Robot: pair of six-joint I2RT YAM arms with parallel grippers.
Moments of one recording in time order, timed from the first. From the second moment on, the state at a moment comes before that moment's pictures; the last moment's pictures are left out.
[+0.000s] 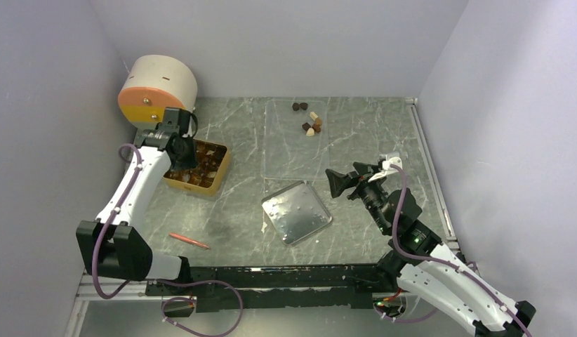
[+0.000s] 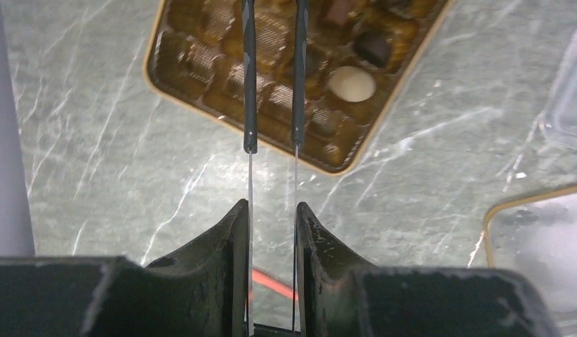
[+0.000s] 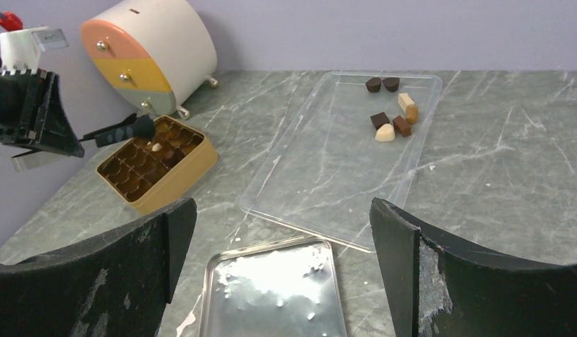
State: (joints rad) left arm -0.15 1.37 1.29 -0.95 -0.21 -0.26; right arm 0.75 0.51 0.52 0.03 0.33 0.27
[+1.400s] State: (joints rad) left arm -0.05 1.27 1.15 -0.99 -0.12 -0.29; right arm 0.75 0.55 0.50 0.08 0.30 0.26
